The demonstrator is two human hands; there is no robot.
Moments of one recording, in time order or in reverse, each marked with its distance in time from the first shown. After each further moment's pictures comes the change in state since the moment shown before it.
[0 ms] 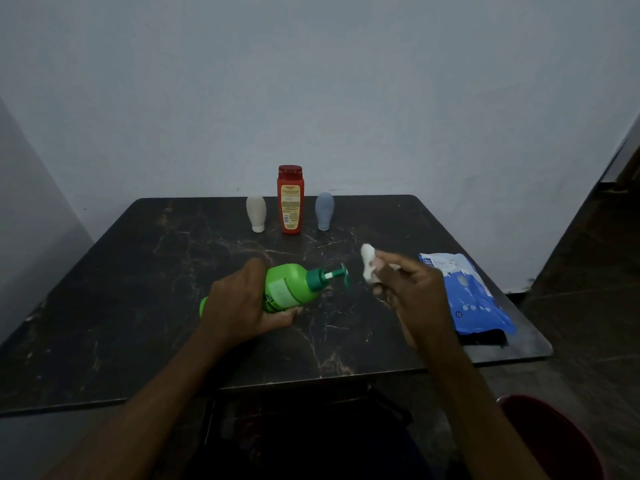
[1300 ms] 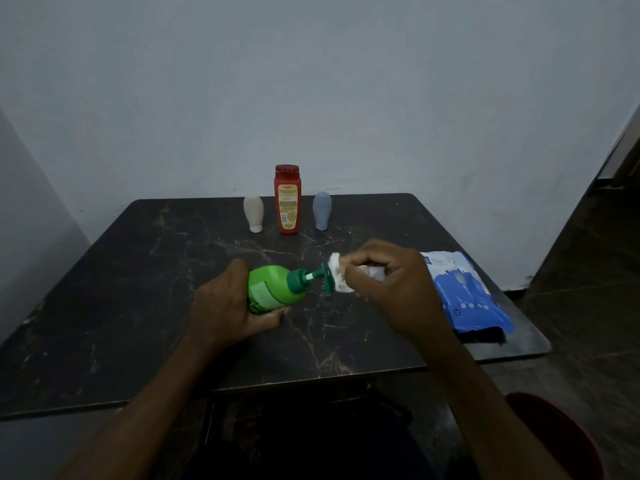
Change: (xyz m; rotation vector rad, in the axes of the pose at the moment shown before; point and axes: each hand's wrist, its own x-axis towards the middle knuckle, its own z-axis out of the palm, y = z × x) left_hand -0.008 -0.010 -0.005 -0.053 0.090 -0.016; right_hand 0.005 -0.029 0.011 -0.503 -0.245 -0.359
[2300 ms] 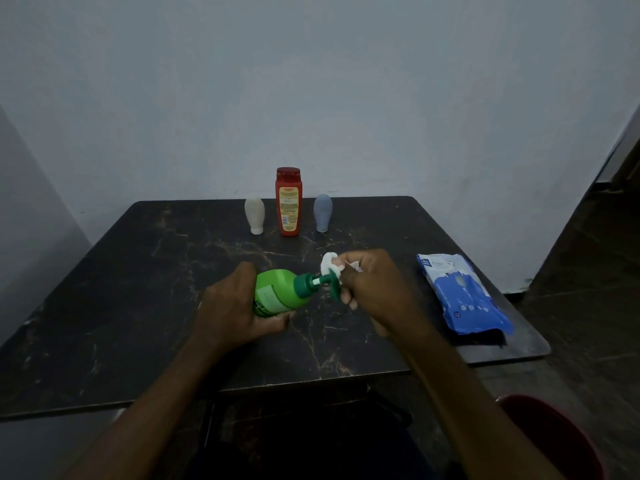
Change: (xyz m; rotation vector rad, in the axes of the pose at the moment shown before) left_hand 0.000 0.005 -0.002 -0.035 -0.062 0.007; right_hand 0.014 -0.004 0.031 0.316 -0.070 0.479
